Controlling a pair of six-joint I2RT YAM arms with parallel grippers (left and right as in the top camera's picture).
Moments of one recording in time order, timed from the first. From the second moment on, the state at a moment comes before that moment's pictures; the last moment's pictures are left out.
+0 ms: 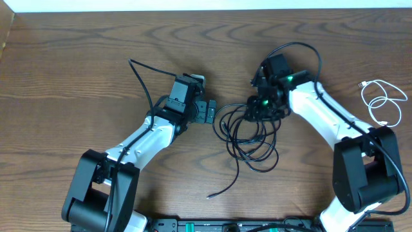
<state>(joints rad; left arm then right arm) -0.40 1.66 0.87 -0.15 0.08 -0.20 0.37 1.84 1.25 -0.79 -0.35 0.29</state>
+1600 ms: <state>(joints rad) -0.40 1.66 0.87 -0.15 0.08 -0.20 0.62 1.82 0.92 -0.10 -0.10 0.60</state>
